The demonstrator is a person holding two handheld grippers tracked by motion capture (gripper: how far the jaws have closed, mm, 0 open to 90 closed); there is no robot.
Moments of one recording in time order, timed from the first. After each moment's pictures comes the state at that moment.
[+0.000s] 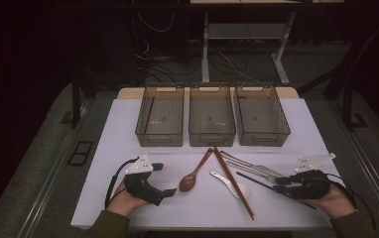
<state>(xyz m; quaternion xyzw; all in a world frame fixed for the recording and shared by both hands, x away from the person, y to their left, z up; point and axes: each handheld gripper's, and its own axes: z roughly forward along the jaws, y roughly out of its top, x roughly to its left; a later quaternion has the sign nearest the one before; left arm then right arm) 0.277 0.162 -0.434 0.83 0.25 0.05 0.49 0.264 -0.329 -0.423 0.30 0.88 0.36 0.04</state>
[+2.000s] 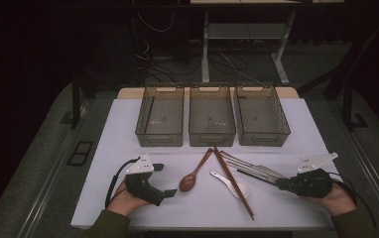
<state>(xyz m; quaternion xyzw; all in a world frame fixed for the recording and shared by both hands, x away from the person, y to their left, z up) 0.277 0.161 -0.434 0.84 0.25 0.05 0.48 0.268 -0.336 -0.421 0.27 0.89 0.37 0.04</state>
